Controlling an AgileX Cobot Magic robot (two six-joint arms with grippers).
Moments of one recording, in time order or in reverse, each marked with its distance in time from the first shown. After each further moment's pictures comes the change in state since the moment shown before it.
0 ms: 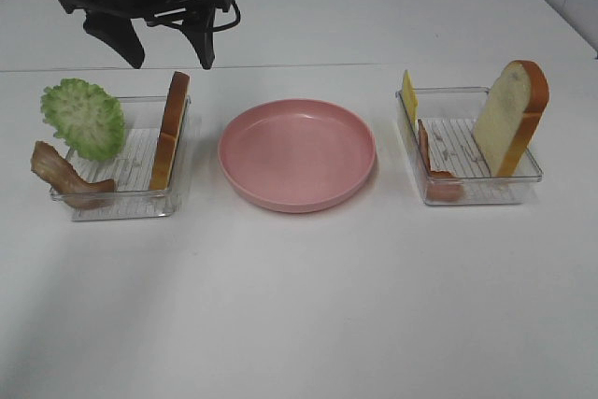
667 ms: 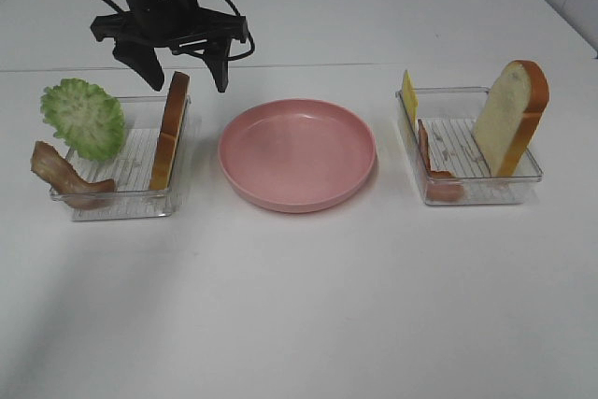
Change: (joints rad) left arm -0.003 0.147 -0.113 0.010 0.002 -0.010; right arm 0.000 0.000 0.000 0.004 0.000 0.000
